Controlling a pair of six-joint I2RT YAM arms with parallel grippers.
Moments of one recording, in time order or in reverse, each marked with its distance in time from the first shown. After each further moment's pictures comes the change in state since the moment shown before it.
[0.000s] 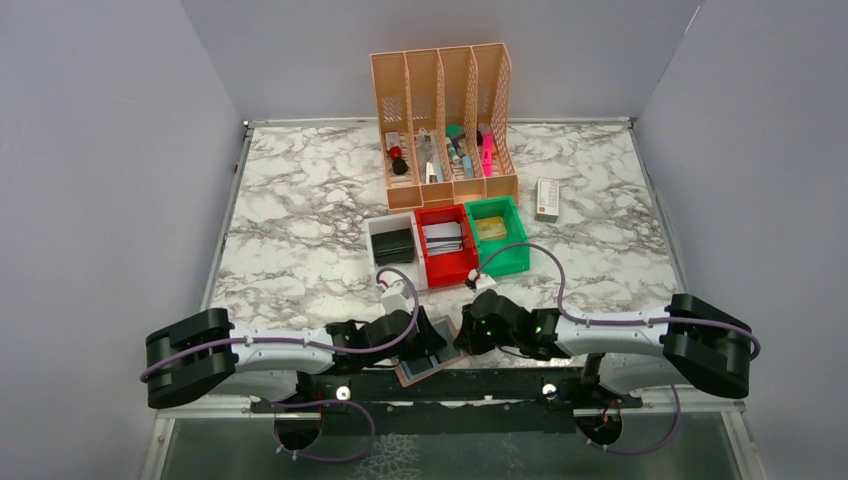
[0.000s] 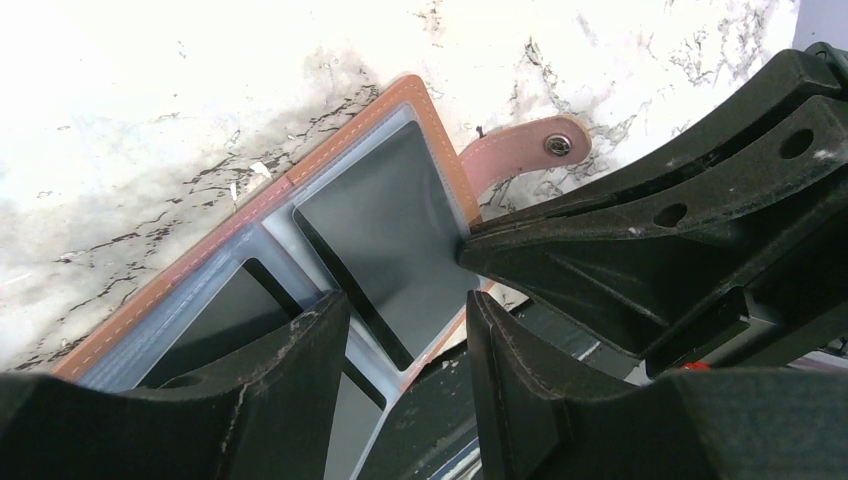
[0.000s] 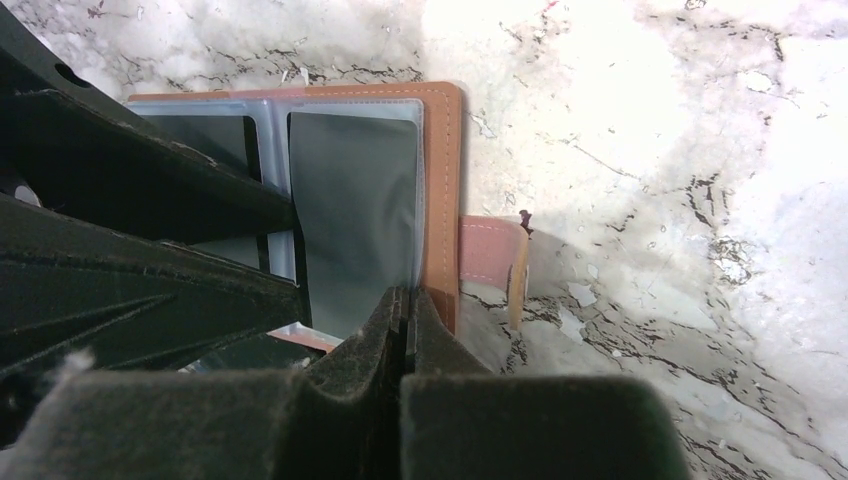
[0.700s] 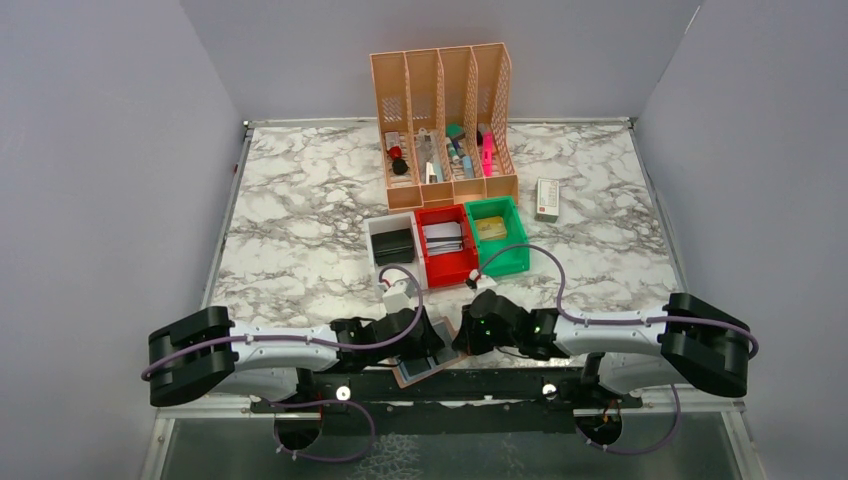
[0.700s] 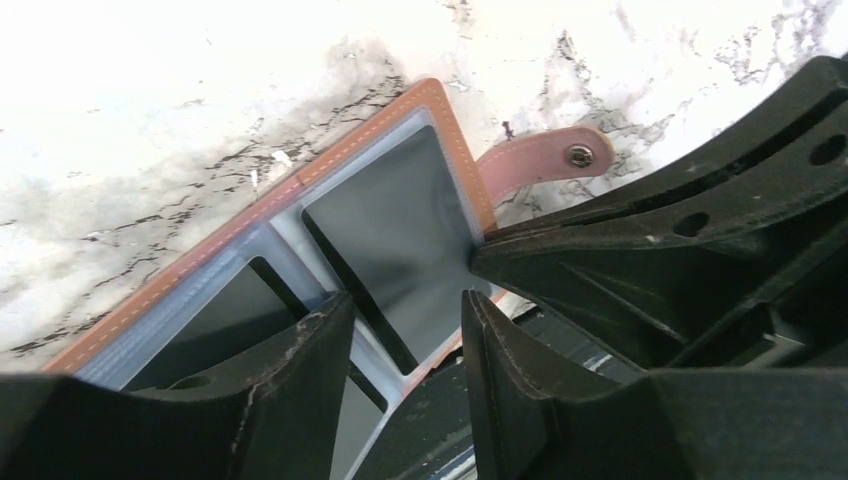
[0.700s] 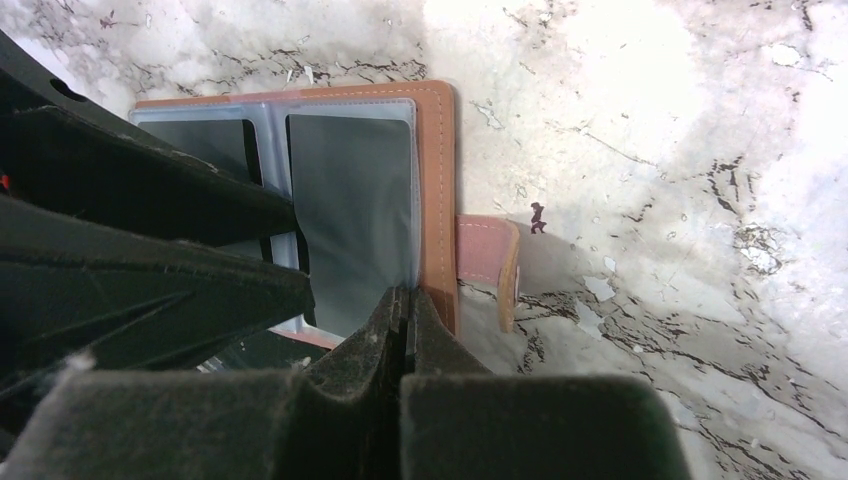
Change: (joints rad) left arm -0.010 0.009 0.064 -0.136 -0.011 -0.013; right arm 0.000 0.010 0.000 0.008 -0.006 0.062
